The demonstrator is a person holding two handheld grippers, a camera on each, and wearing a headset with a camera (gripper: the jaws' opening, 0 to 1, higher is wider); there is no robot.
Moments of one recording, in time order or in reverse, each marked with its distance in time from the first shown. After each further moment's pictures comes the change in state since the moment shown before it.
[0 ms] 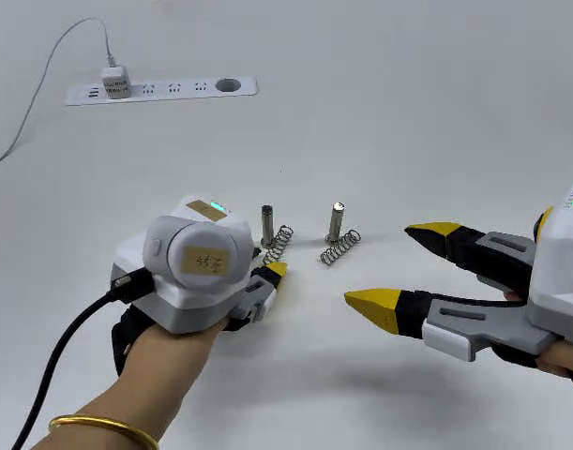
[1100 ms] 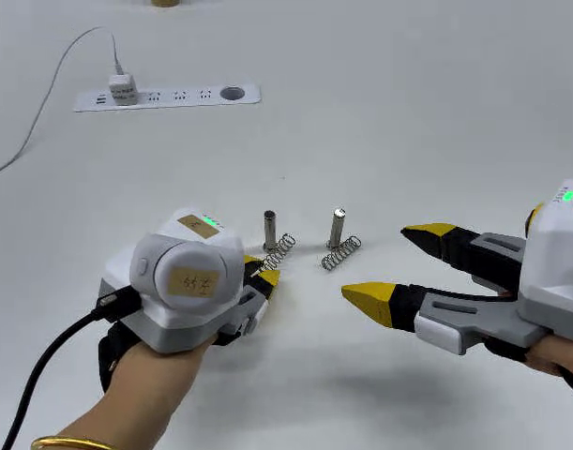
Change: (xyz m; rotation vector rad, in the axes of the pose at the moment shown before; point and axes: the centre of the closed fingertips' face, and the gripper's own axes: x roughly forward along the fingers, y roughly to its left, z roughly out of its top) left arm -0.025 -0.004 0.003 0.028 -0.045 -0.005; right arm 0.003 0.004 0.015 0.035 -0.015 -0.006
